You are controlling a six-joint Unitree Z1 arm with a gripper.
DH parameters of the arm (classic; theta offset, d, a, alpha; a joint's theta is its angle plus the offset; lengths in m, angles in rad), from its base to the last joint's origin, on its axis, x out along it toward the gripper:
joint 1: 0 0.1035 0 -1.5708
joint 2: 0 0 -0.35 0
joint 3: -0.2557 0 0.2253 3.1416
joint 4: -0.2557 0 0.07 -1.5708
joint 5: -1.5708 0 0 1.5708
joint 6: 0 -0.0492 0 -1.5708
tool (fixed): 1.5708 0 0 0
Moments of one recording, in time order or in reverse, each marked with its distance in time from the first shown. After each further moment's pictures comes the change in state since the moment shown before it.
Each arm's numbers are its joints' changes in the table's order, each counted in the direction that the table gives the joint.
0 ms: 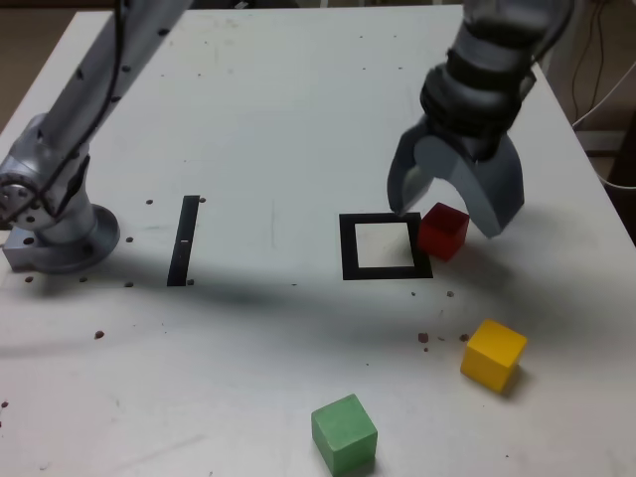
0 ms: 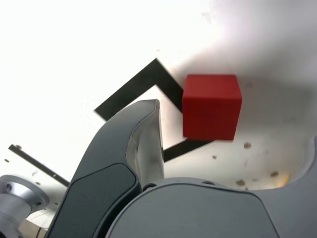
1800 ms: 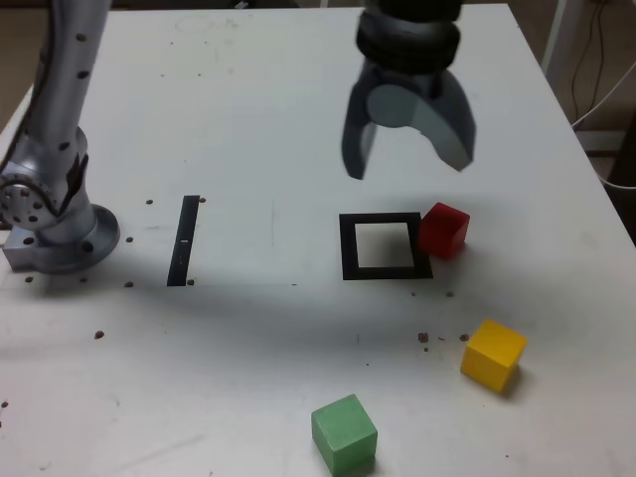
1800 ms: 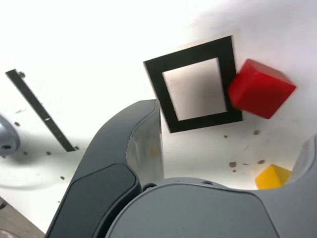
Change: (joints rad) arm 0.041 -0.242 0.204 0.023 -0.031 0.342
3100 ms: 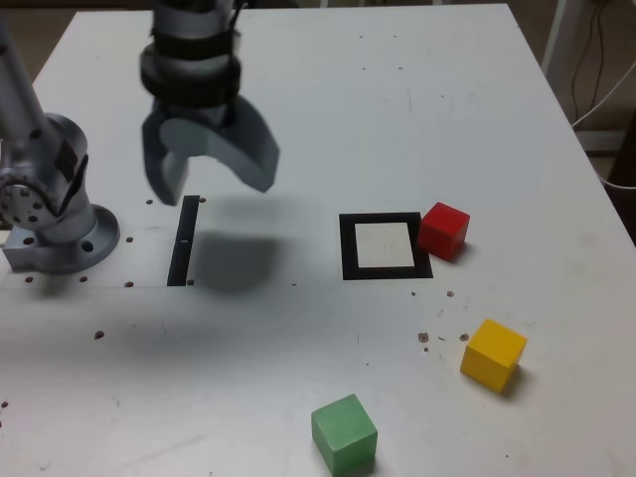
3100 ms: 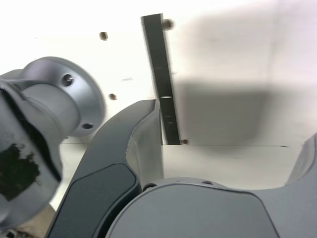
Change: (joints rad) arm 0.000 -0.515 0.828 0.276 -0.022 0.173
